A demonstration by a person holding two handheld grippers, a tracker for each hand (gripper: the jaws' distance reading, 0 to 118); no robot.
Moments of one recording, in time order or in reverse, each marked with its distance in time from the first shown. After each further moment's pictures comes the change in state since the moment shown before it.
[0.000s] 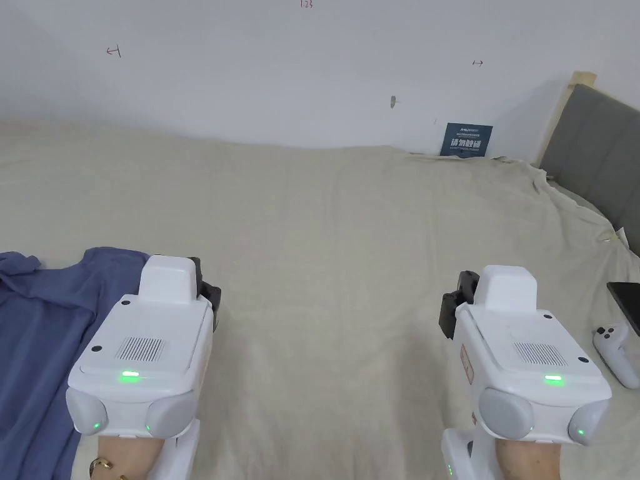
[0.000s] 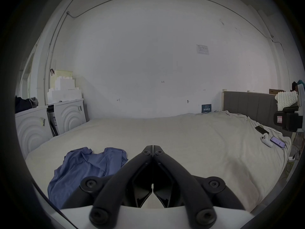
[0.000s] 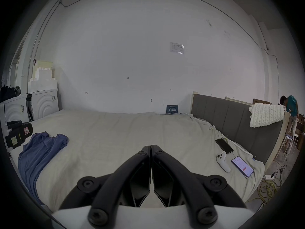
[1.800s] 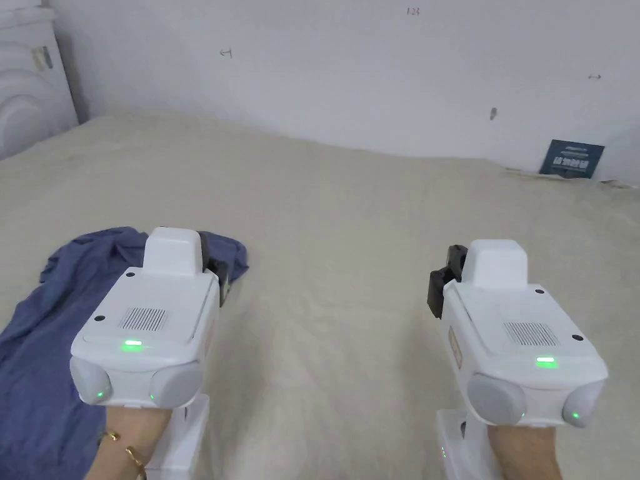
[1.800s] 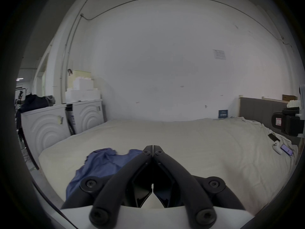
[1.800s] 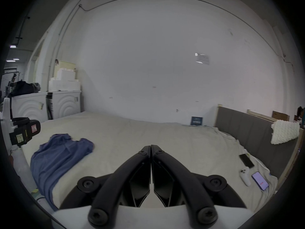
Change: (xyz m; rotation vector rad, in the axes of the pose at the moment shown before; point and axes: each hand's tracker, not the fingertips) left arm -0.085 0.009 0.035 0.010 0.208 0.052; right arm -0.107 0.036 0.003 0.082 0.270 0.073
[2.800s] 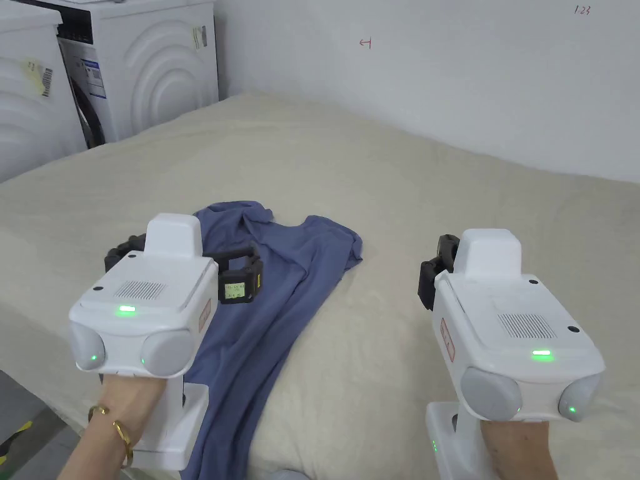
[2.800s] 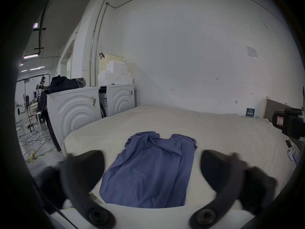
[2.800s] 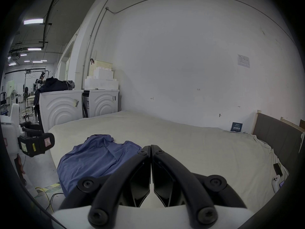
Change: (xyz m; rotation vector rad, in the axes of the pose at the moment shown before) left arm -0.117 -0.017 0.005 -0.128 0.184 0.084; right arm -0.118 0.014 -0.020 0.007 0.268 0.040
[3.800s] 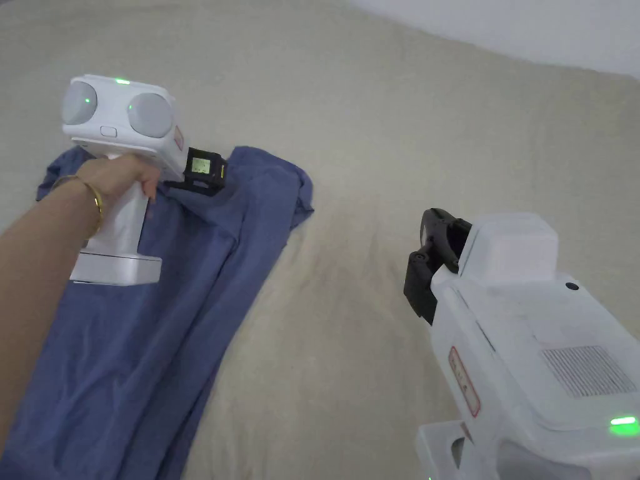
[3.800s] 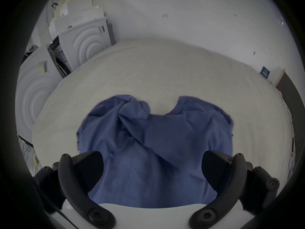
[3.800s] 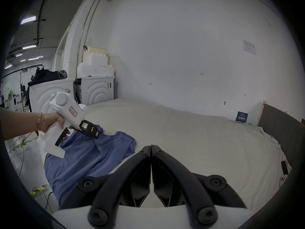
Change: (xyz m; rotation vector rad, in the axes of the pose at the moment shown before) left arm 0.058 0.006 -0.366 -0.759 -0.086 -0.103; right arm 0.029 -0.037 -0.129 -0.135 0.001 -0.014
